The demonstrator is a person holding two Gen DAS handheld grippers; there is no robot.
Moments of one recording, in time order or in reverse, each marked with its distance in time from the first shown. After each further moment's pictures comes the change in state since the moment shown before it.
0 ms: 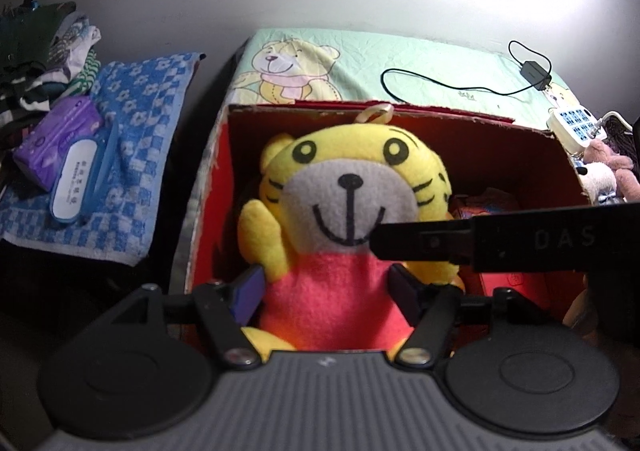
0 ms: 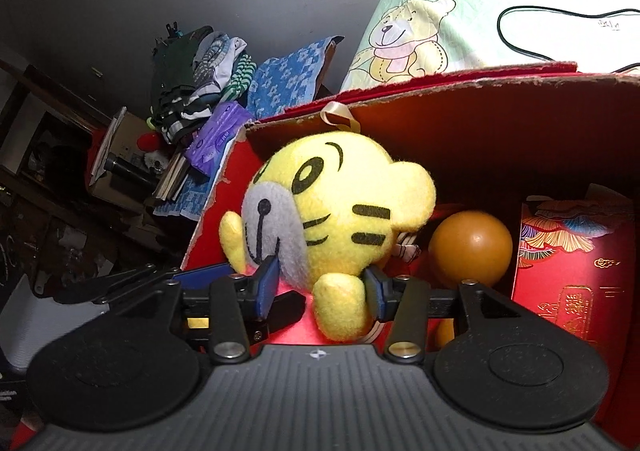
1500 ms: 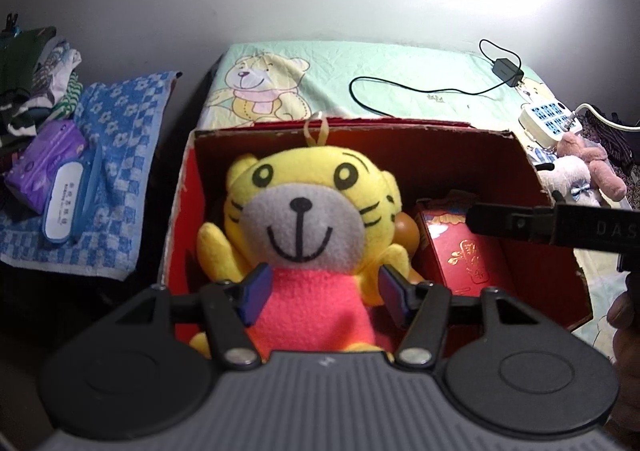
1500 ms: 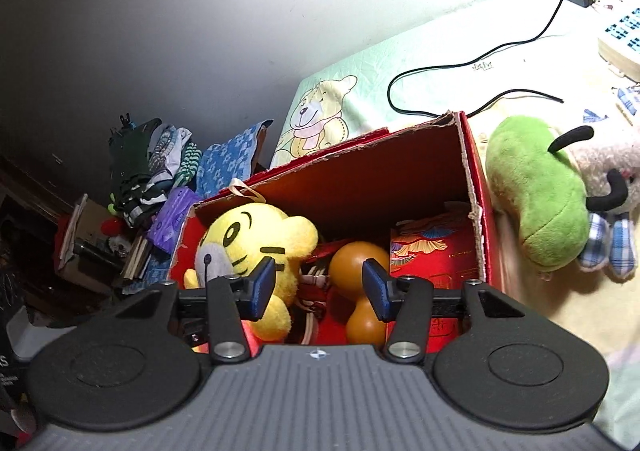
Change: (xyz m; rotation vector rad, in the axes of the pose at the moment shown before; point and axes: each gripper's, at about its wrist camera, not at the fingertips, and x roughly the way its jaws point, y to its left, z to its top) left arm -0.016 -0.023 0.006 0.060 -0.015 -0.035; right arm -0.081 -0.020 -0.027 0.120 -0.240 -0.175
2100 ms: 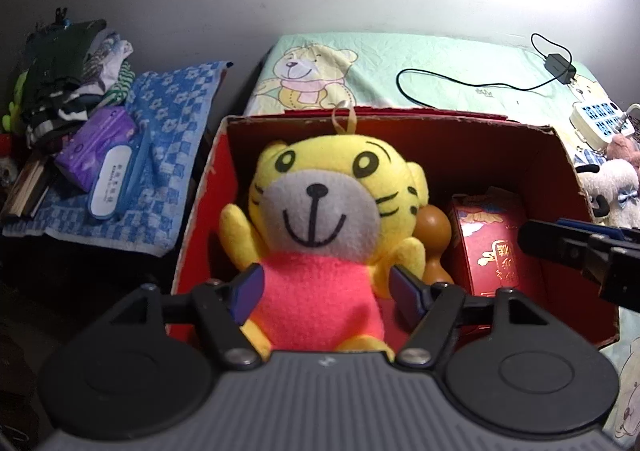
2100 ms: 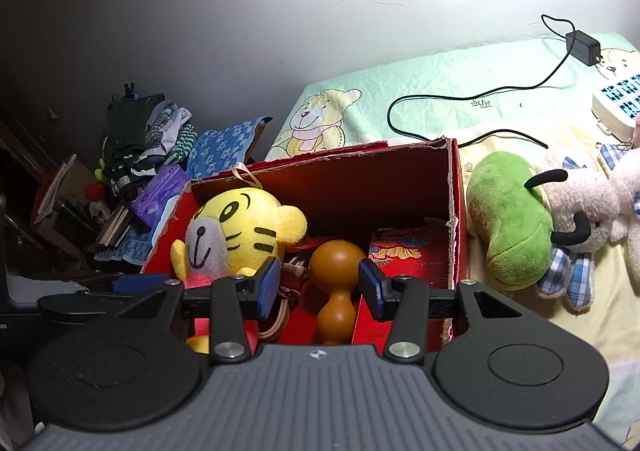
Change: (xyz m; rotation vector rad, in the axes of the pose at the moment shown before) left arm 0.005 -0.025 -0.004 -0.063 0.031 0.210; right arm -0.017 0.013 -0.011 -0.173 -0.025 -0.057
